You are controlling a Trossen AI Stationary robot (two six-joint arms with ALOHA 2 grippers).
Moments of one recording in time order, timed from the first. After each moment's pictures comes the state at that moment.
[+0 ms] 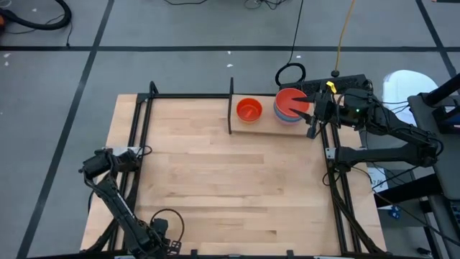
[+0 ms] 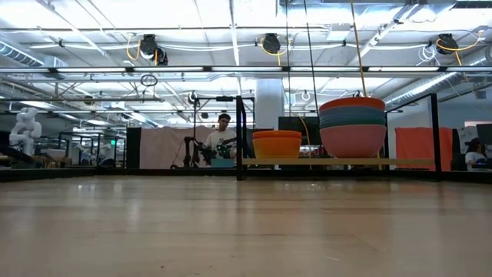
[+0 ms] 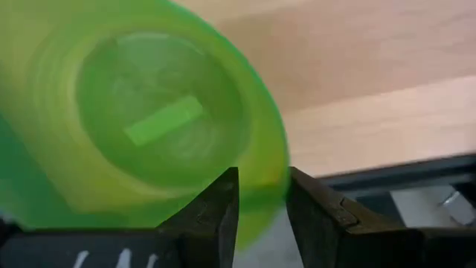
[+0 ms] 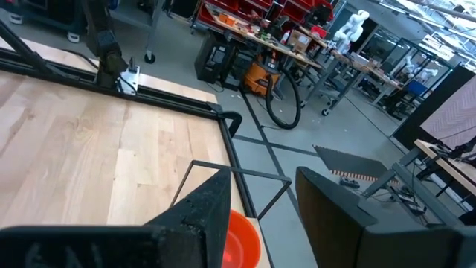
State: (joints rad) left arm -1.01 1.93 1.35 -0.87 0.16 -2.37; right arm -0.26 0.76 1.06 -0.50 0.13 -0.42
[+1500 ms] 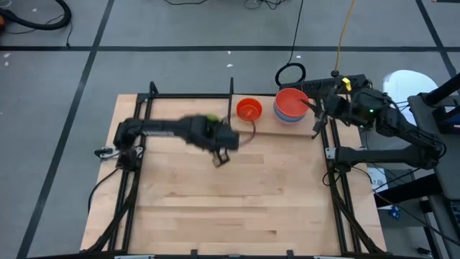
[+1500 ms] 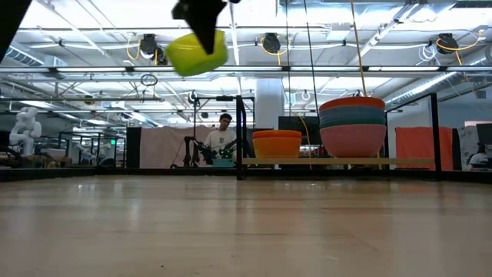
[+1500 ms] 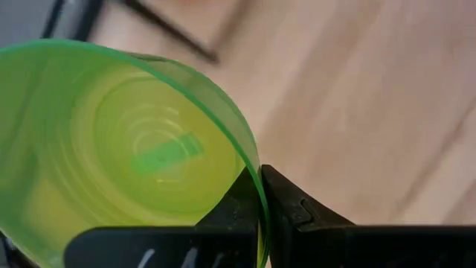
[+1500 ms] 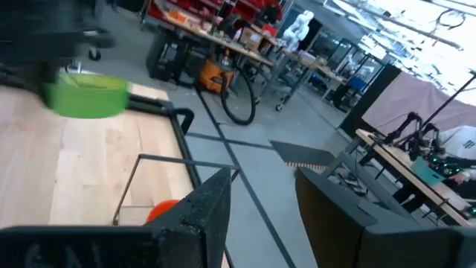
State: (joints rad) left arm -0.07 1.93 2.06 -1.53 -0.32 -0.53; right arm -0.26 0.69 1.06 -0.52 0.29 -0.46
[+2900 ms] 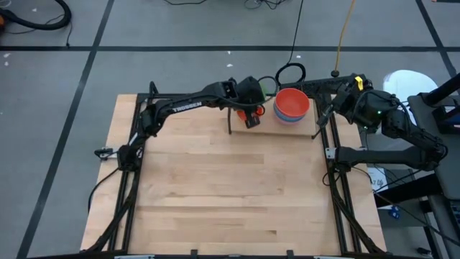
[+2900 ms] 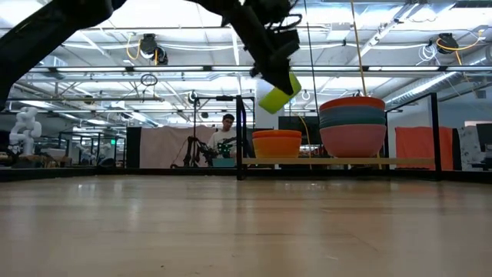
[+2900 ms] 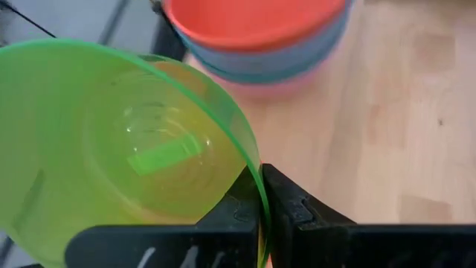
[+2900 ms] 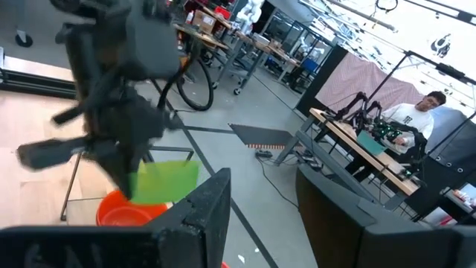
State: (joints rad) left arm 0.31 2.21 2.22 -0.84 -0.09 0.17; right arm -0.26 0.65 1.06 -0.55 0.47 -0.46
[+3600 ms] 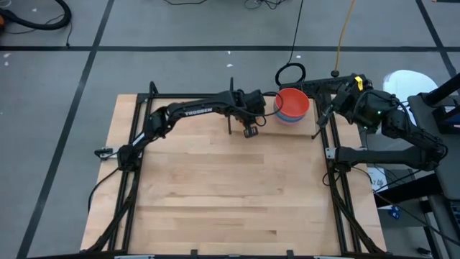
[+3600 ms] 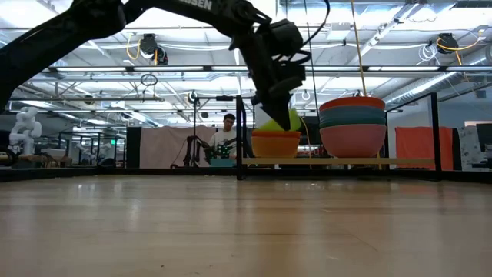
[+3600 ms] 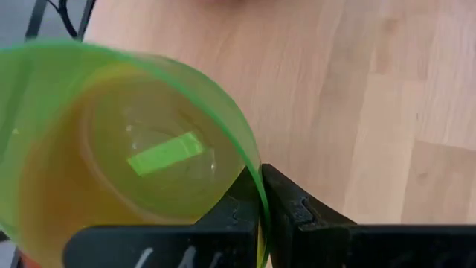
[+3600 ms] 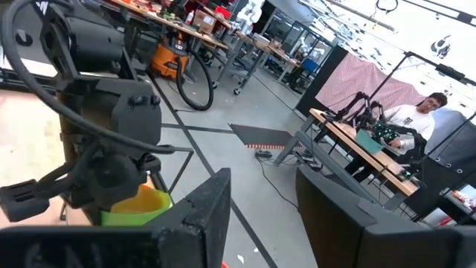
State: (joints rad) left arm 0.30 2.33 2.22 -0.94 -0.06 0.14; right arm -0.26 0.65 1.06 -0.54 0.47 -0.46
